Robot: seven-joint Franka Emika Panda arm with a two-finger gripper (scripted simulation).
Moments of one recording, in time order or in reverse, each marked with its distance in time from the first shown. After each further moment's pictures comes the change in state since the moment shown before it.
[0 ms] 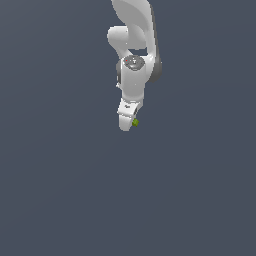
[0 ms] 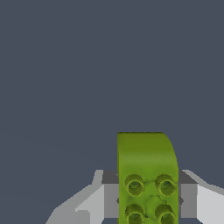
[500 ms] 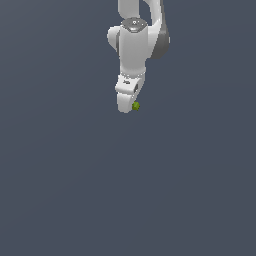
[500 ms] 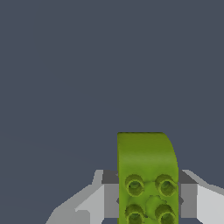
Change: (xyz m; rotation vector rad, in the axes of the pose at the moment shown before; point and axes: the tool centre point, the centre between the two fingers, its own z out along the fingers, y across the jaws) arm -0.007 -0.014 -0.092 0.000 0.004 -0.001
